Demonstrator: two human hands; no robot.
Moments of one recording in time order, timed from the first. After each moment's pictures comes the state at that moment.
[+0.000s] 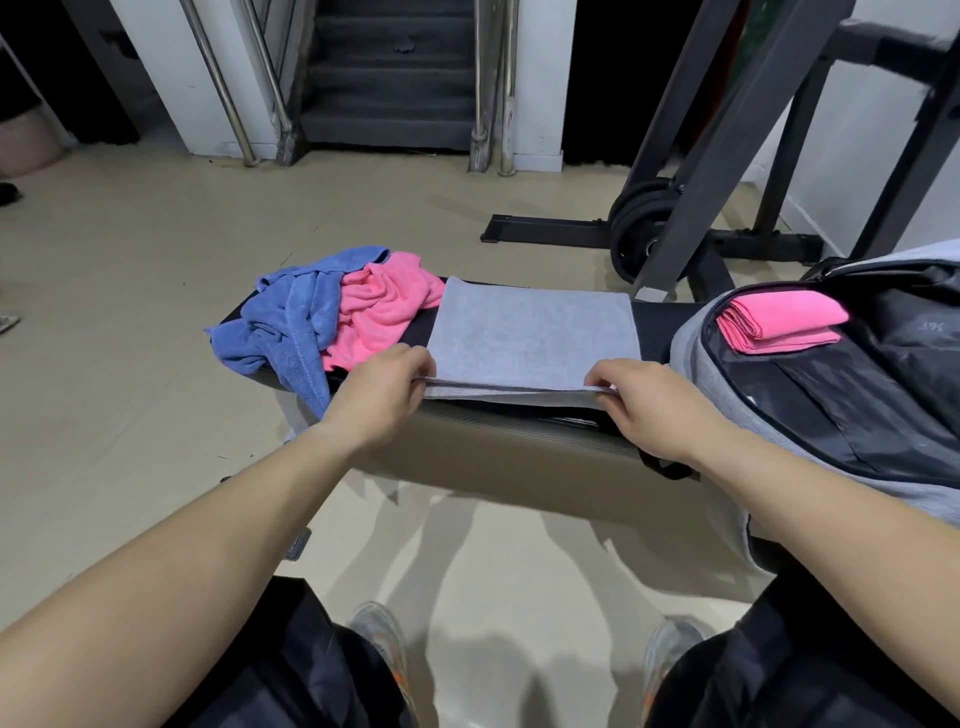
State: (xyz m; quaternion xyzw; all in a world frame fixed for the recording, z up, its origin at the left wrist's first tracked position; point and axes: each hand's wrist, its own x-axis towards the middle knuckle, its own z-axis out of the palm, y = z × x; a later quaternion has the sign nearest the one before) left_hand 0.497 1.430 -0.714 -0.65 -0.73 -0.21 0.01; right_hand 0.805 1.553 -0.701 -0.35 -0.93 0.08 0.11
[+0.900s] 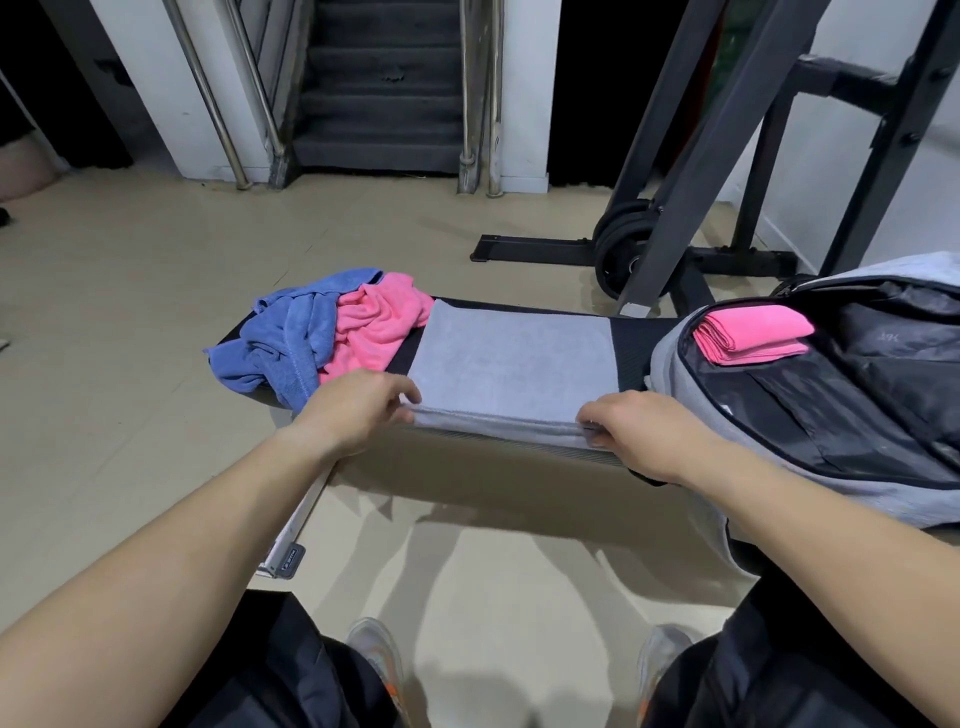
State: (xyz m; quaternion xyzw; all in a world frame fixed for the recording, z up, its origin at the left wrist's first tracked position) left_hand 0.486 1.415 -0.684 -0.65 -0.75 -0.08 -0.05; right_hand 0.815 1.536 -0.685 -0.33 -0.94 0.01 -0.03
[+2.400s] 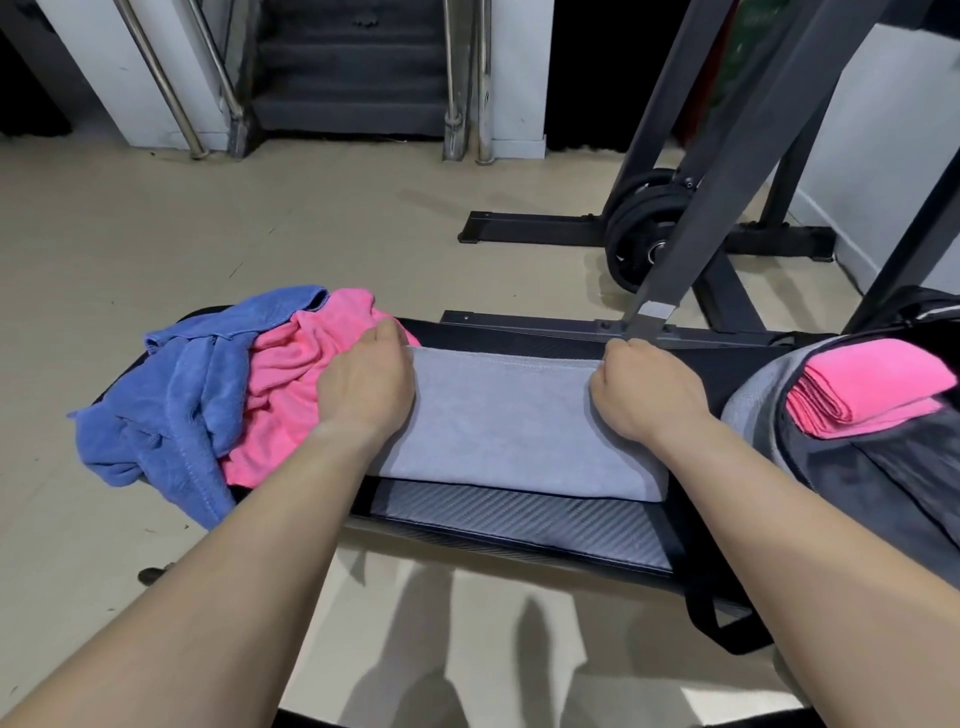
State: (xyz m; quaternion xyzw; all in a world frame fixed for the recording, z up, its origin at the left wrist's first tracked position) left_hand 0.460 1.600 -0.736 -0.53 -0.83 -0.18 0.05; right_hand 0.724 1.692 -0.713 -0.55 -0.83 0.04 0.06
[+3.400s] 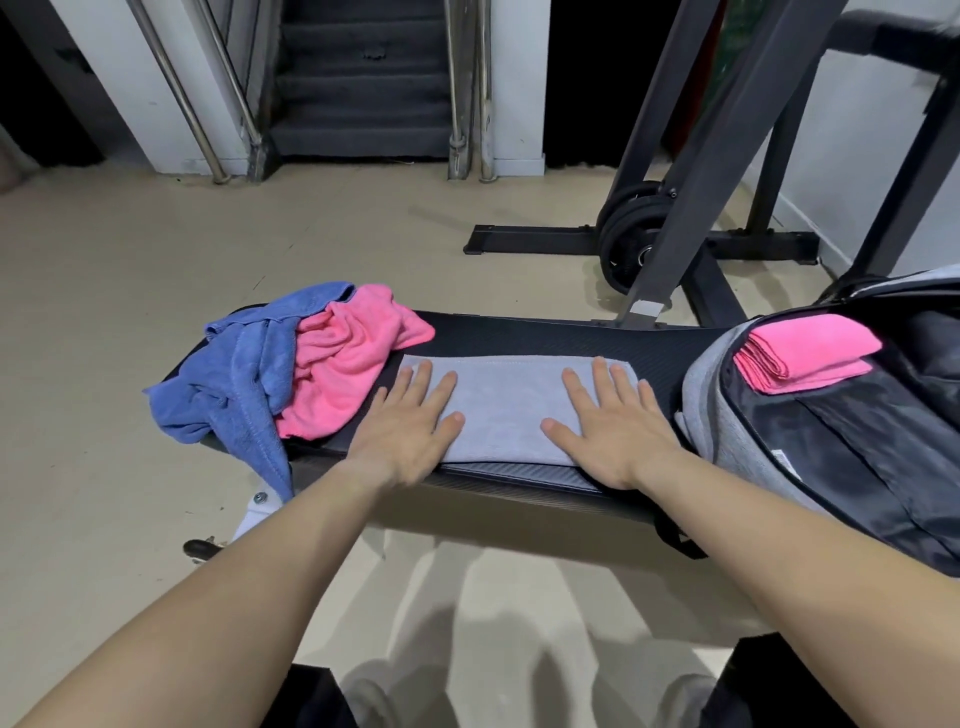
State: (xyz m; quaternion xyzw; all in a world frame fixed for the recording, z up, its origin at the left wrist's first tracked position) left_hand 0.501 1.519 -0.745 -0.63 -0.77 -0.03 -0.10; right_hand 0.750 1.612 -0.738 -0.50 -0.86 0.09 -0.09
